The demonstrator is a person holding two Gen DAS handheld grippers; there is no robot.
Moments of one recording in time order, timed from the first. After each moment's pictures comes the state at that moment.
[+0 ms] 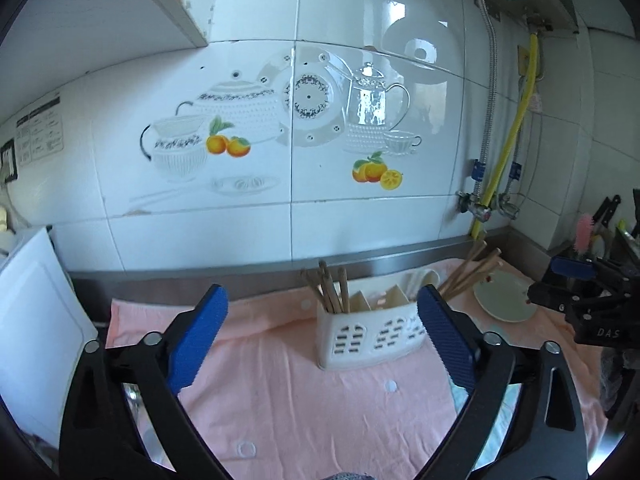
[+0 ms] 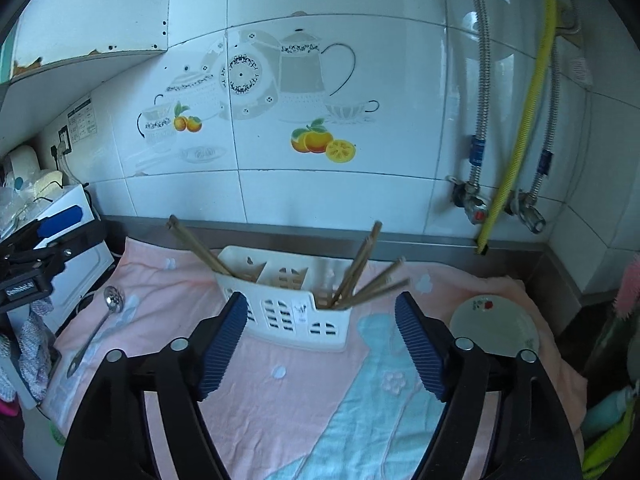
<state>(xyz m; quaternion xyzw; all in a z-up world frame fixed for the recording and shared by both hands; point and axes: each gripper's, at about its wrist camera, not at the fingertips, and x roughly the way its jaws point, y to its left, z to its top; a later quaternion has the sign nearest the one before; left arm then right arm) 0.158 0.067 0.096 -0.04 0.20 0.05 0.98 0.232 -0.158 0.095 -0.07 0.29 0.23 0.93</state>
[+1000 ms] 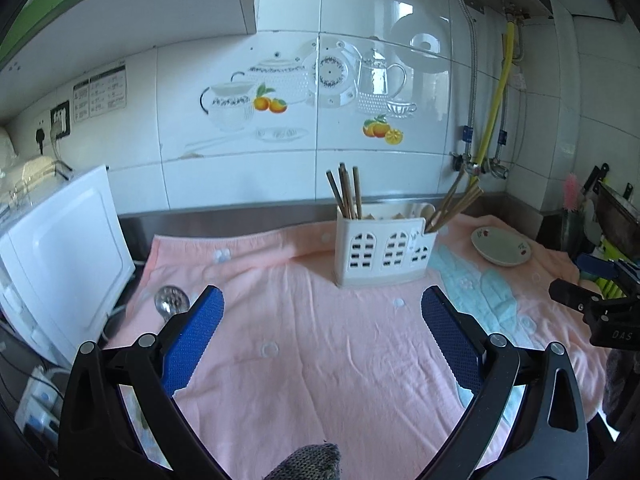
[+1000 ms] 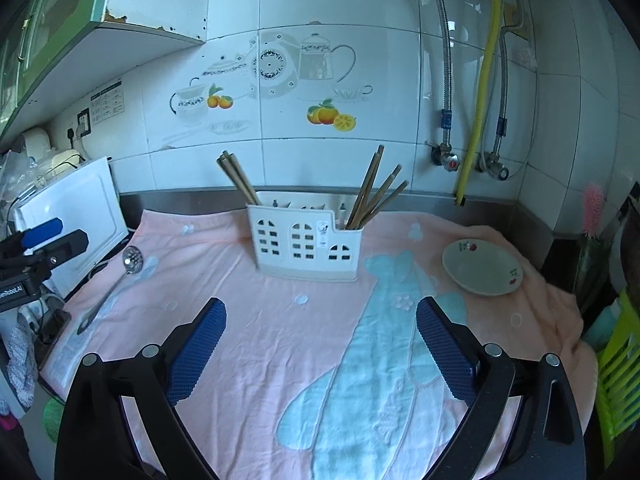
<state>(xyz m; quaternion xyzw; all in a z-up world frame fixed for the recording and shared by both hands) 0.025 0.058 0.039 -0.04 0.21 0.08 0.97 0.087 -0.175 0.041 -0.05 0.26 0.21 0.94</state>
